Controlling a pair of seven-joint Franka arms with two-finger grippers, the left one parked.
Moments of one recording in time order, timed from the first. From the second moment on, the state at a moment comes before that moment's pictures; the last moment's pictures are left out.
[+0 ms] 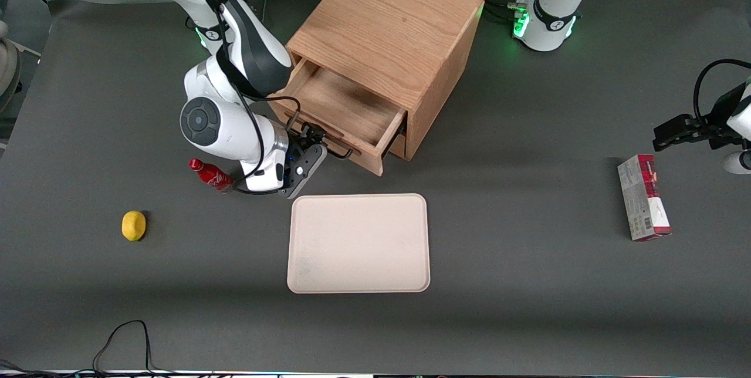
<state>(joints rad) 0.49 0.35 -0.02 -1.72 0.35 2.00 -0.49</state>
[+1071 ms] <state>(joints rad) 0.41 0.43 -0.02 -1.59 0.35 1.98 -0.52</state>
